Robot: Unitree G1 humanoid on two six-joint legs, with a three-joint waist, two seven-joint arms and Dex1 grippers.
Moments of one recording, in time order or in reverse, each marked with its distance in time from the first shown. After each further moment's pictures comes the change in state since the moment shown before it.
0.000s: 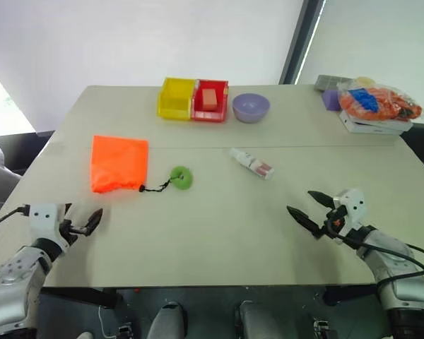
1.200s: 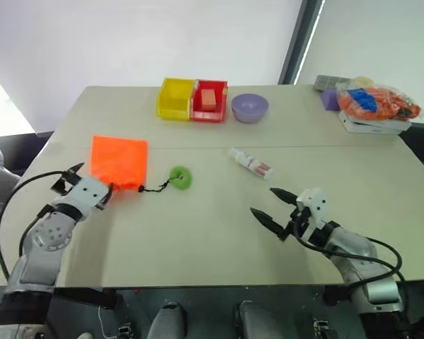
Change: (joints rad) left arm -0.218 0.117 -0.306 0.161 0.577 -0.346 0.262; right arm 0.010 0.101 0.204 -0.258 -0.011 0.083 -0.084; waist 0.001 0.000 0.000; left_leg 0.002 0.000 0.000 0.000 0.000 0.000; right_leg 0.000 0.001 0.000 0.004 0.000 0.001
